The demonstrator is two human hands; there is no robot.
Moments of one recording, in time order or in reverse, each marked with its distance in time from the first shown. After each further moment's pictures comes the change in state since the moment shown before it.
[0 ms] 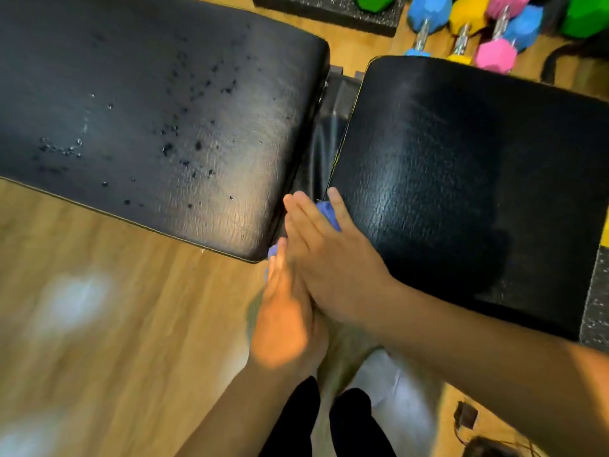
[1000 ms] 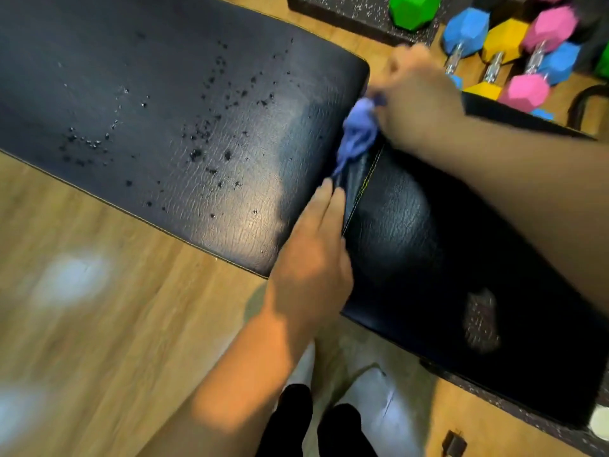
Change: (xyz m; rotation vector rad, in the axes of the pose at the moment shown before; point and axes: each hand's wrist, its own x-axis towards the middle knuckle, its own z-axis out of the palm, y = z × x) left_hand 0.076 0.029 -0.039 0.061 0.248 0.074; right_hand 0.141 0.160 -0.042 0.063 0.201 0.166
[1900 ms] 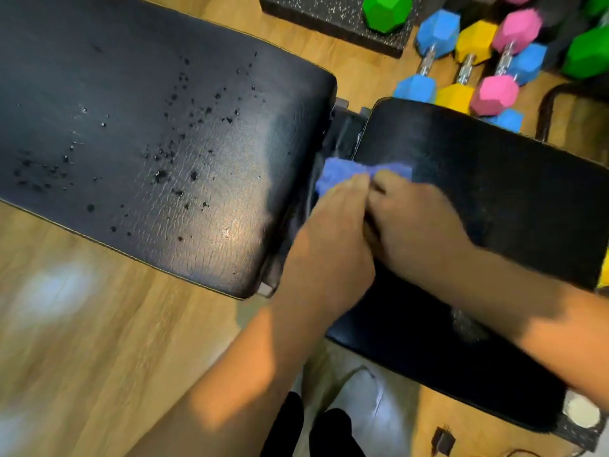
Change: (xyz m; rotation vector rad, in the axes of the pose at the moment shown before) left_hand 0.042 0.029 0.024 -0.112 -0.086 0.057; right_hand -0.115 -0.021 -0.027 0.183 -0.110 0.008
